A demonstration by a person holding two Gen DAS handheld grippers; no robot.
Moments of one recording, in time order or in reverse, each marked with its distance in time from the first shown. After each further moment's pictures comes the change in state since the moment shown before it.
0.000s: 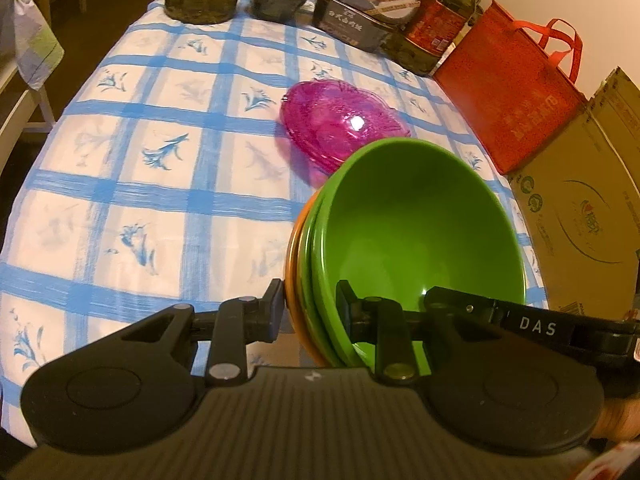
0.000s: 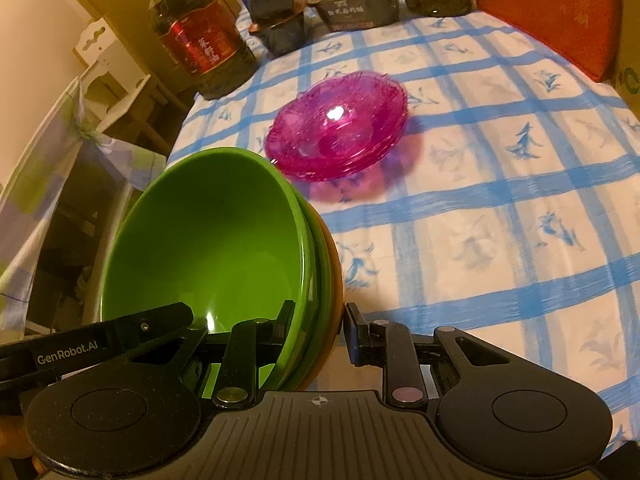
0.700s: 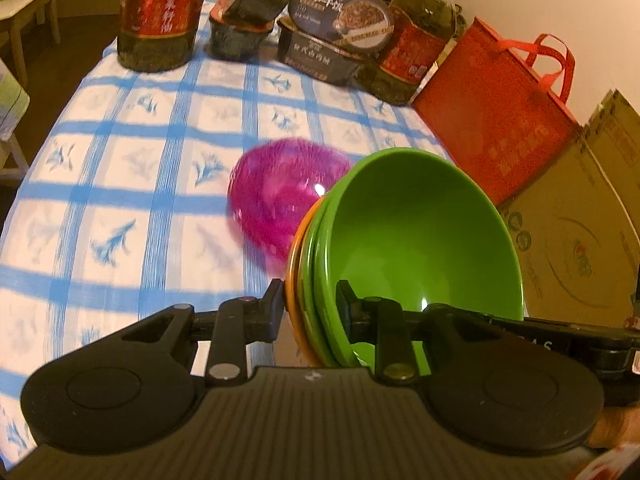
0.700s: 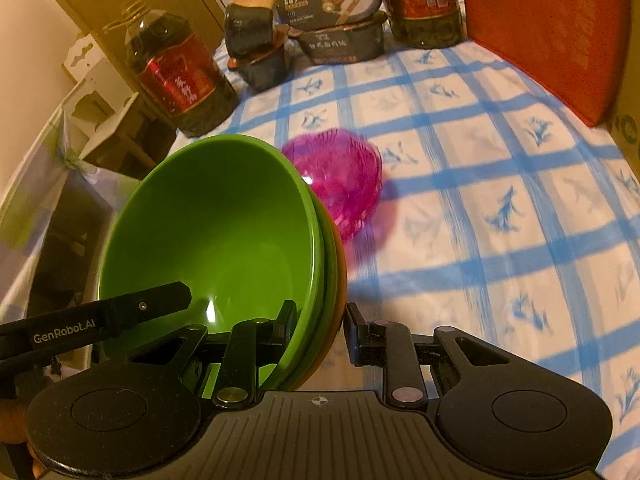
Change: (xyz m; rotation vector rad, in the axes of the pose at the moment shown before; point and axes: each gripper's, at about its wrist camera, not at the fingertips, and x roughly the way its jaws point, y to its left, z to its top) left arm 0.029 -0.042 0.087 0.050 -0.045 -0.021; right arm -0.001 -0.020 0.085 -0.005 -0.025 -0.016
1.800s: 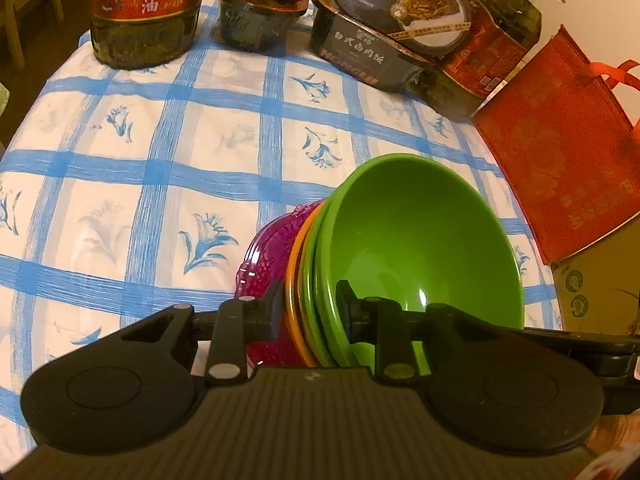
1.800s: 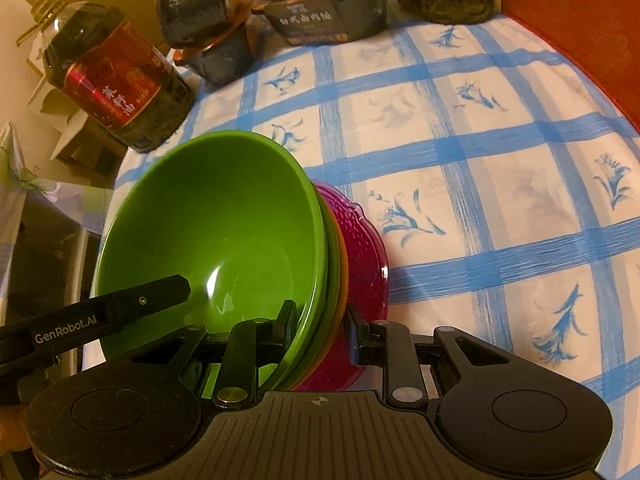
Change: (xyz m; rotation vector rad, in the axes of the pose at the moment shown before) left arm 0.135 0.037 0.096 -0.066 0.078 0.050; right arm 0.134 -0.036 0.110 0.041 0.137 -0.007
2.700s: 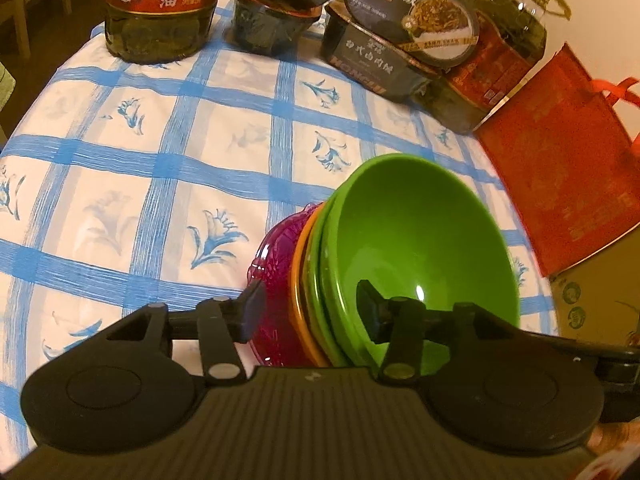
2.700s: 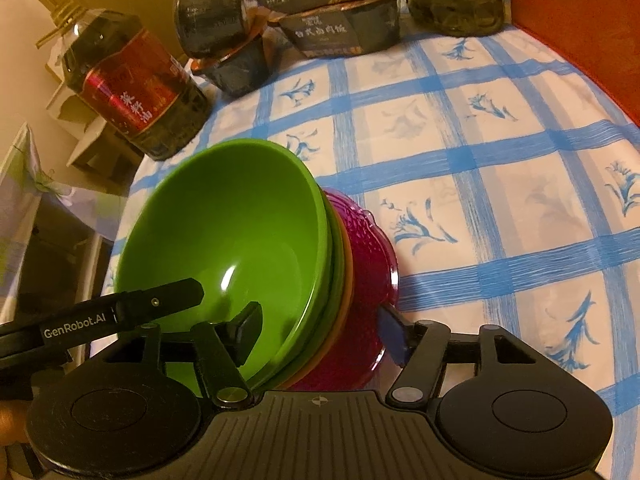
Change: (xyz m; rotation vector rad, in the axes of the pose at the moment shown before) left arm -0.005 0.012 -0.009 -0.040 -0.044 -0.029; right arm -0.010 0.001 -0.011 -0.028 -0.073 0.048
